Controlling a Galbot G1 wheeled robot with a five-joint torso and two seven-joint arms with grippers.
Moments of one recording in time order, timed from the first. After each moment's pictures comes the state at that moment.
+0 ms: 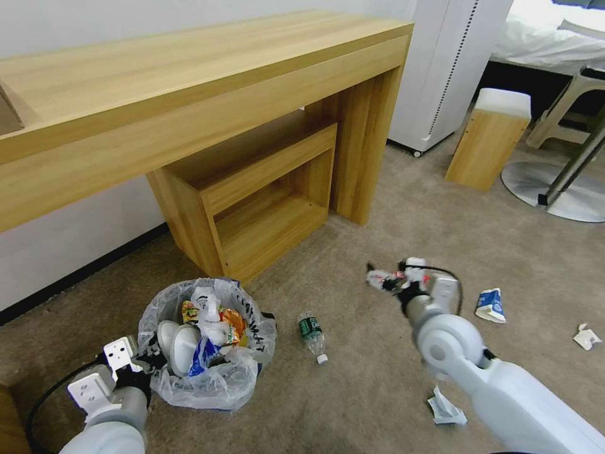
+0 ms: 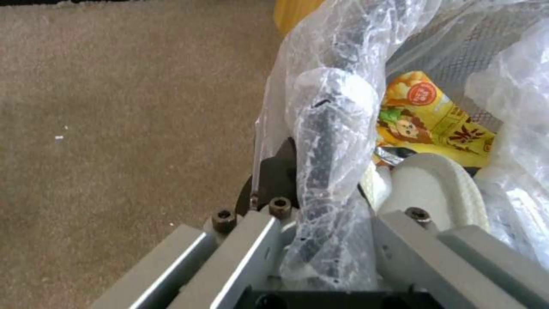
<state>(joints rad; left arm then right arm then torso) 1.70 -1.37 -0.69 -2.30 -0.67 0.50 -0.50 -0.83 0.90 -0.15 1.84 1.23 -0.39 0.72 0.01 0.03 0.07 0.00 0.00</state>
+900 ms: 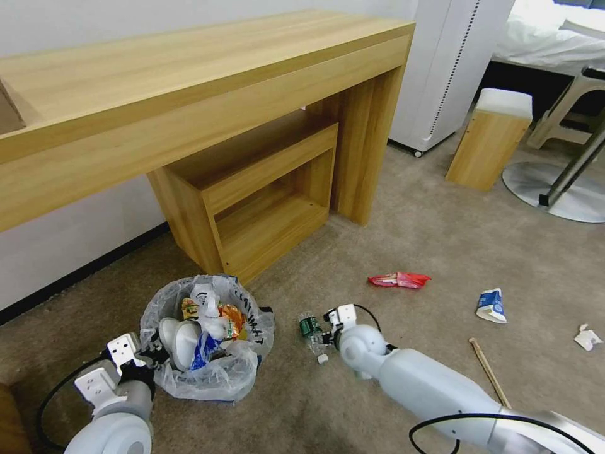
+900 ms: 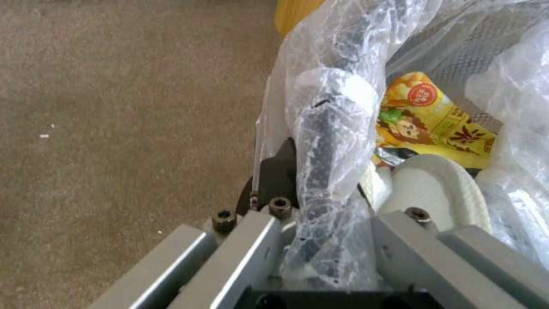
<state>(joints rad) 1.64 -1.39 -0.68 -2.25 -0.68 0.48 -0.49 -0.60 1.14 -0.59 1.37 1.14 -0.52 0.63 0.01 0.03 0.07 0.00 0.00</state>
